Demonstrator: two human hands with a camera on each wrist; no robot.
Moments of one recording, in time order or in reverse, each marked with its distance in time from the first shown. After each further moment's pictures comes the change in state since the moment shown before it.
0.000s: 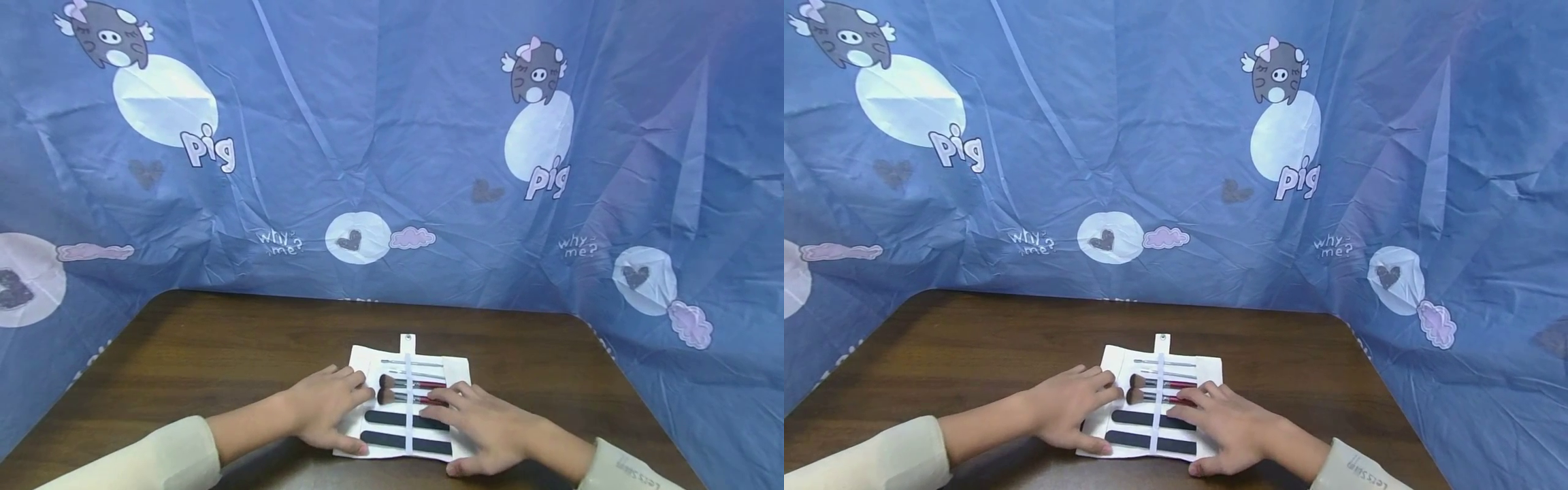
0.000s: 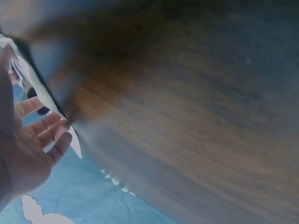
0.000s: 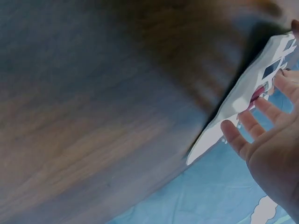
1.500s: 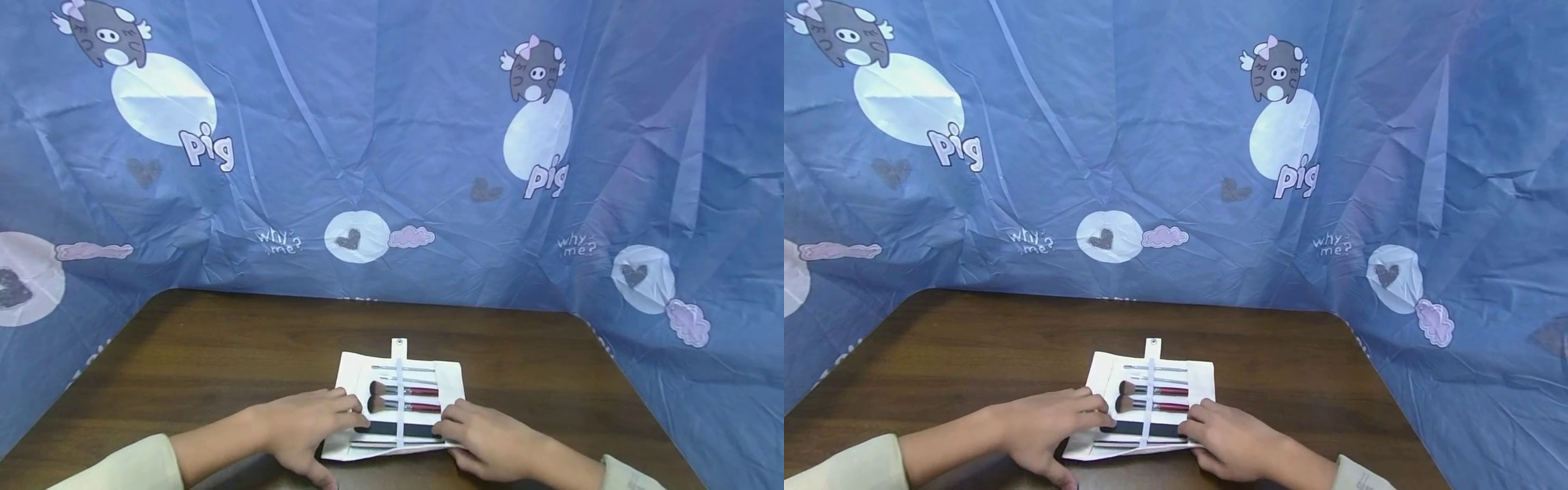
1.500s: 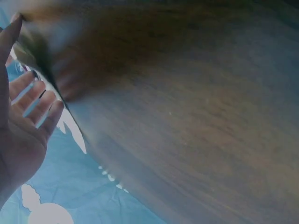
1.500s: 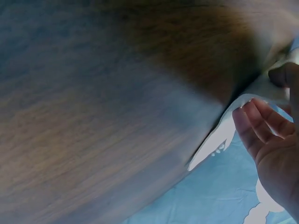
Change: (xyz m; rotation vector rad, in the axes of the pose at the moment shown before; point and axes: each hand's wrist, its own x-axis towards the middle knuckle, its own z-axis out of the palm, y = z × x) left_hand -0.031 0.005 -0.010 -0.203 0.022 0.233; right_hand -0.009 -0.017 0.004 -0.098 0.138 -0.110
